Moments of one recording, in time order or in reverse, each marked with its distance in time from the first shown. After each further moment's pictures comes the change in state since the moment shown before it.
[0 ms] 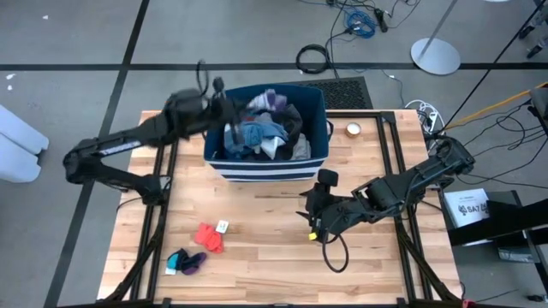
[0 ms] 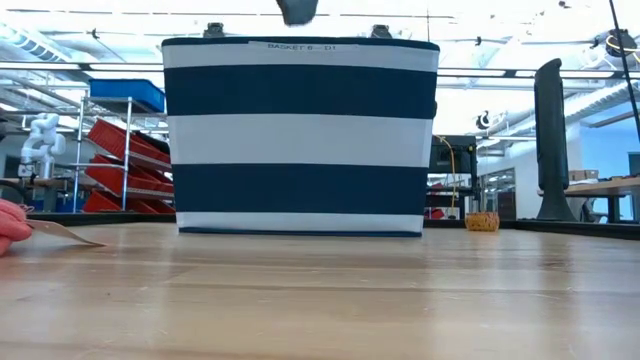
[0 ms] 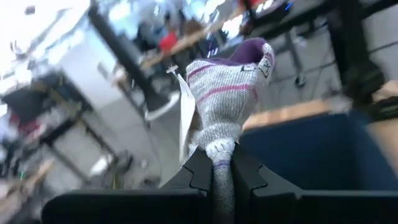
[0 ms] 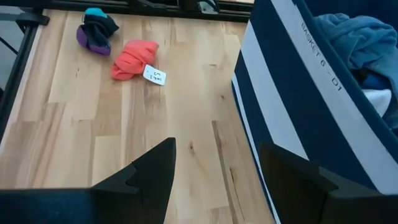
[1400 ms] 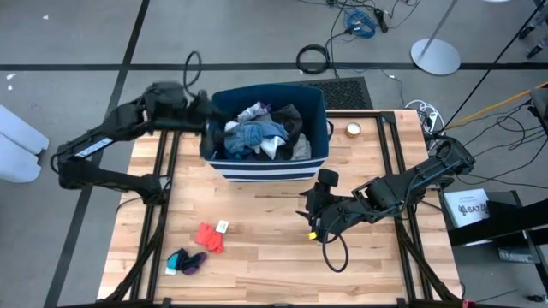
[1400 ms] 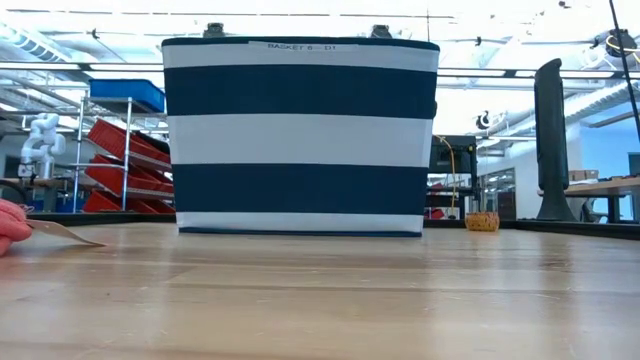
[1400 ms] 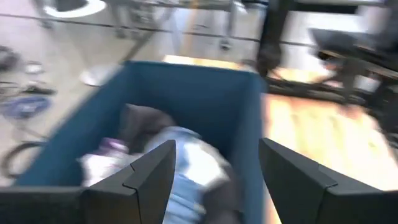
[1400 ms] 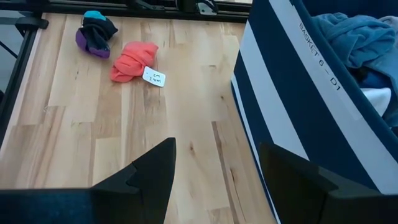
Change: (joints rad) left arm 0.116 -0.070 0.212 -0.630 0.318 -0.427; right arm 0.000 0.000 -0.001 0.000 0.003 0.013
